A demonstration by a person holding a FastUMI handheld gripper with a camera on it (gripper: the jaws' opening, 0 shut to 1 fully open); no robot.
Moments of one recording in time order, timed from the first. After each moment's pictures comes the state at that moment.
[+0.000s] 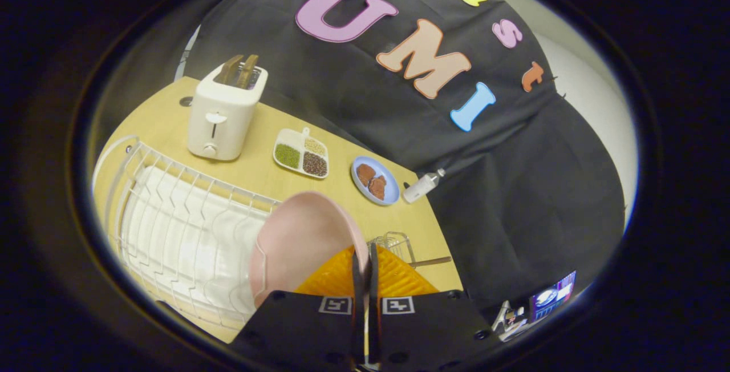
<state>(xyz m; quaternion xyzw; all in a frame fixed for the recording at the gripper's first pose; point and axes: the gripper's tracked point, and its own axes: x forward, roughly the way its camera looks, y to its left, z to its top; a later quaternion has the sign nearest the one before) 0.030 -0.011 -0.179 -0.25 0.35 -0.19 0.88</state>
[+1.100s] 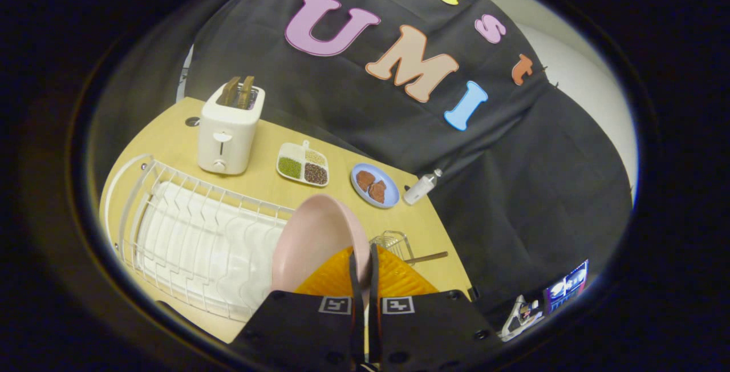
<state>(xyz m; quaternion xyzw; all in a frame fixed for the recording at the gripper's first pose) 0.006 -0.014 -0.150 -0.22 0.32 -0.19 0.90</state>
